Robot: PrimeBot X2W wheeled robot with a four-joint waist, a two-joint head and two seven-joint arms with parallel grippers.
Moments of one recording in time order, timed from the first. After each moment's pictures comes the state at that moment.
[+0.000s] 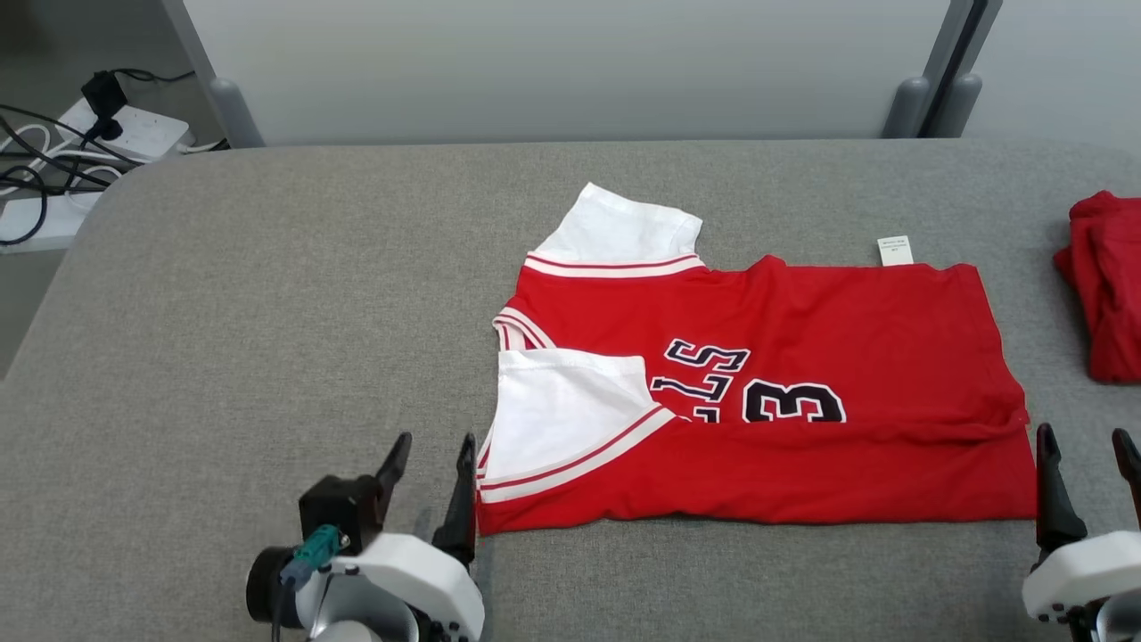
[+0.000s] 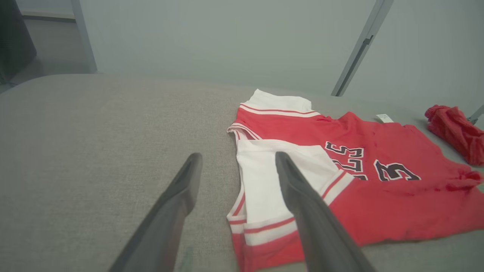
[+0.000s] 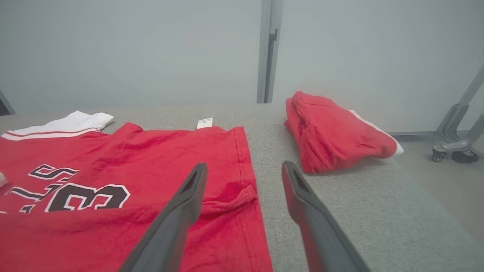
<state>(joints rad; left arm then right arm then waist) -0.20 0.17 -0.52 0.27 -0.57 0.26 -0.17 -0.17 -0.16 -0.19 0.48 0.13 0.13 -0.25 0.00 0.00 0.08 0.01</state>
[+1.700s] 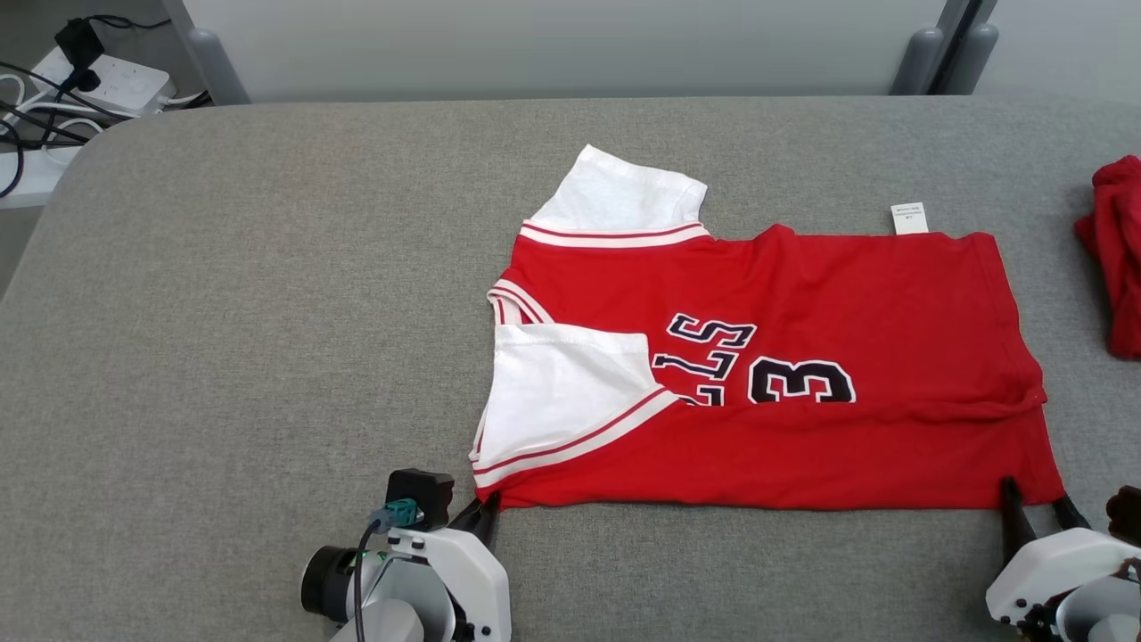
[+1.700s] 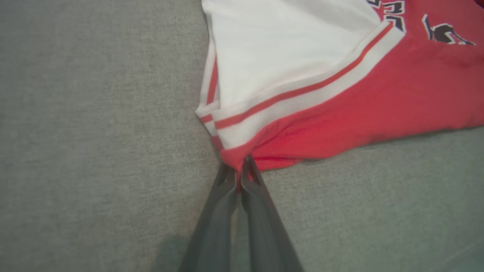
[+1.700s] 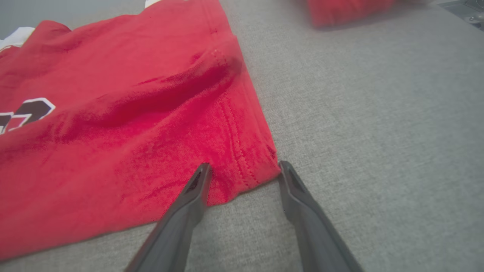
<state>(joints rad) -0.38 0.06 -0.67 0.79 -0.62 0.08 -0.08 -0.33 -0.18 -0.09 0.96 0.33 0.13 -0.25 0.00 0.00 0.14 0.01</state>
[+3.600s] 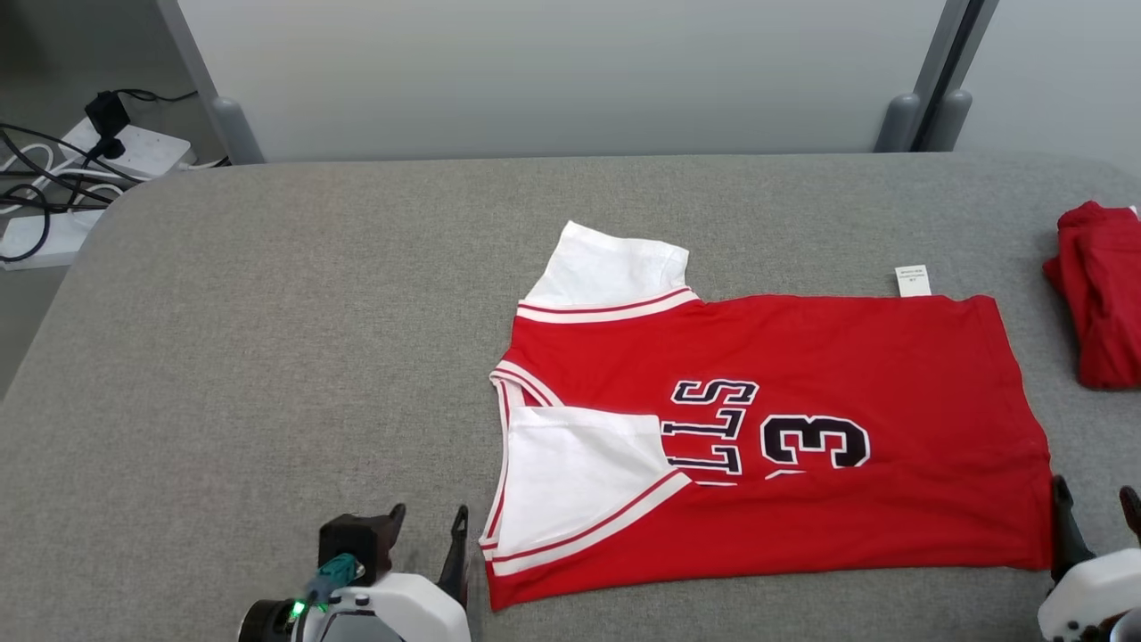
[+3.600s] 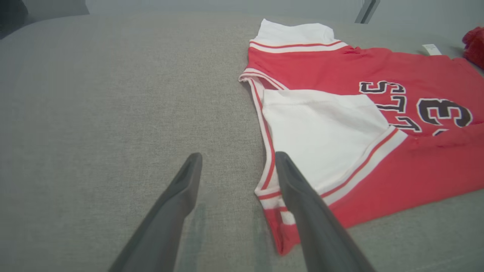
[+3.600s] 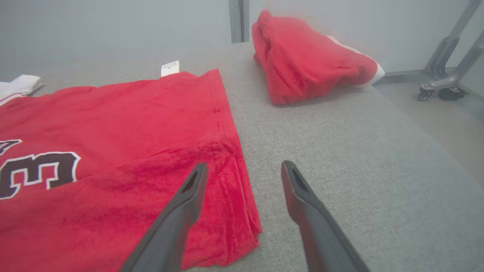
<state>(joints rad) -0.15 0.24 -0.64 0.28 -0.61 0.35 -0.01 -0.21 -0.22 -0.16 0.80 0.24 0.14 -0.25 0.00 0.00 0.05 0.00</state>
